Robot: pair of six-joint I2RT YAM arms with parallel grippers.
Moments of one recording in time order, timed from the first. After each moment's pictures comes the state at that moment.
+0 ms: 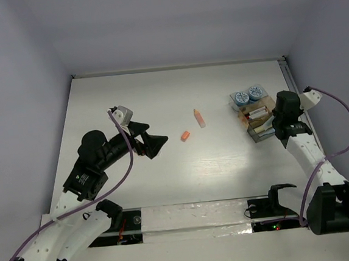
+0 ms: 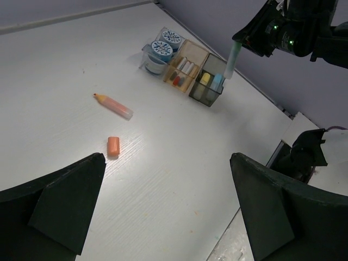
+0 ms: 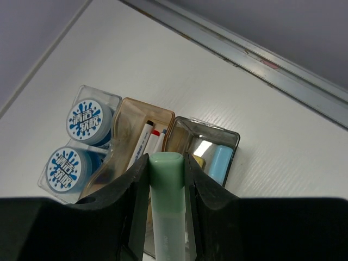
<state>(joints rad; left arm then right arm) -0.55 0.66 0.79 -0.21 0.34 -0.31 0.00 1.06 0.74 -0.16 0.64 0.67</state>
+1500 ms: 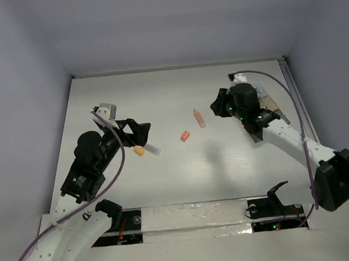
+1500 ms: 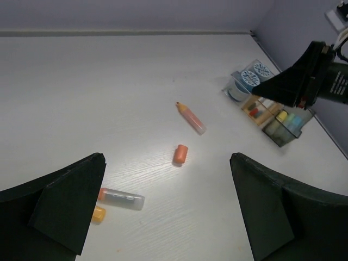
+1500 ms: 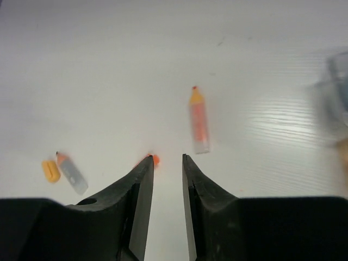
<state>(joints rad) -0.50 0.62 0.79 -0.27 0.03 -0.32 0.41 1.24 0.93 -0.09 0.09 0.46</state>
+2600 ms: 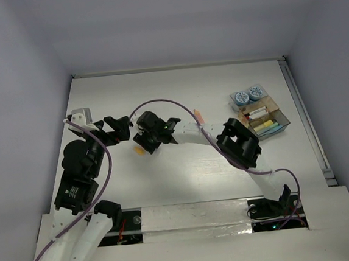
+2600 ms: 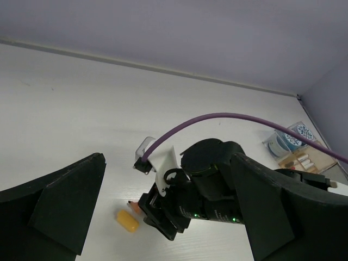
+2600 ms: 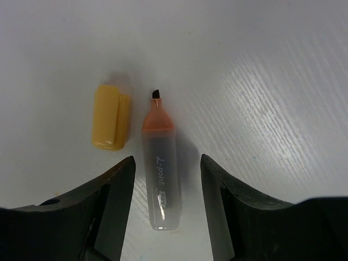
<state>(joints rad) -0.35 0.54 0.79 -0.29 -0.17 -0.36 0.98 2.24 1.76 -0.37 -0.01 0.02</state>
